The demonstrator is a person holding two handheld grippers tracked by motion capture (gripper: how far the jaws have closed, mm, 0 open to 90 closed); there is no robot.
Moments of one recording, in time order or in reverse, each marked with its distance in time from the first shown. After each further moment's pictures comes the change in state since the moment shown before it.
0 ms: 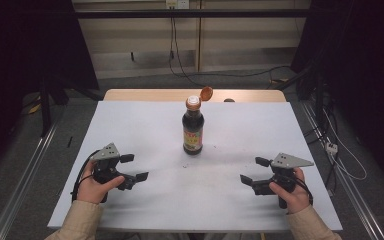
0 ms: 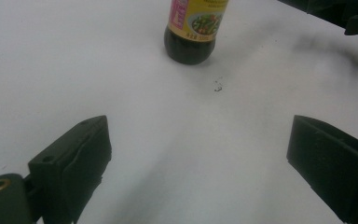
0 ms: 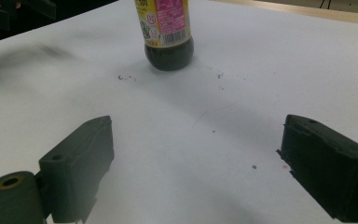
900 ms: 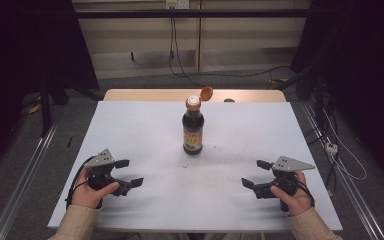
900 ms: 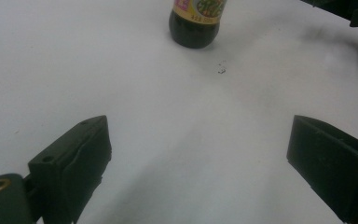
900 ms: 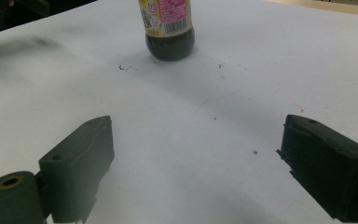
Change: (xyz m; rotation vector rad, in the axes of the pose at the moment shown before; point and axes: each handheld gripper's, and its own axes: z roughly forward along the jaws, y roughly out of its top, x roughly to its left) left arm 0.001 -0.018 -0.013 0.000 0.013 -0.009; right arm 0.002 -0.007 -0.003 0.016 -0.002 -0.008
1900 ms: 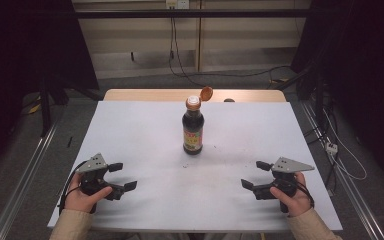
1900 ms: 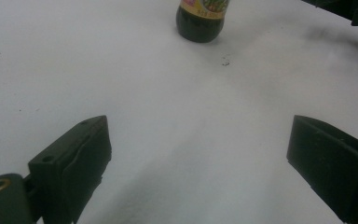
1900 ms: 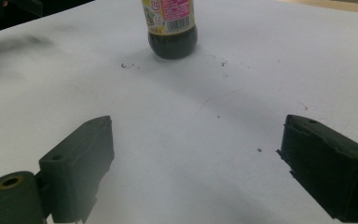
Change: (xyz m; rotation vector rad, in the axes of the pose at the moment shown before) left arm 0.001 -0.011 -0.015 -0.018 0.020 -0.006; right arm 0.002 -0.001 0.000 0.002 0.004 -0.001
